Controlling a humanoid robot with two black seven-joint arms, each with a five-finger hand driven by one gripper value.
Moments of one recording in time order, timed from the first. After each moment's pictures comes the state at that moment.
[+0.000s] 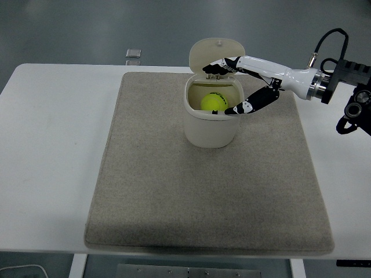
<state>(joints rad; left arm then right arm) 0.05 0.00 -0.28 -0.08 0.18 -0.10 -0.01 0.98 -0.47 0.59 1.12 -1.30 0.36 0.40</state>
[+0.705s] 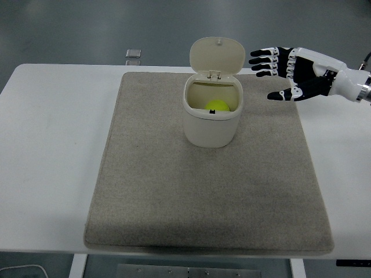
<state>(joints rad) 0.05 0.00 -0.28 -0.08 0.18 -0.10 -0.01 0.92 -0.62 0.59 0.98 -0.72 0.61 0.36</state>
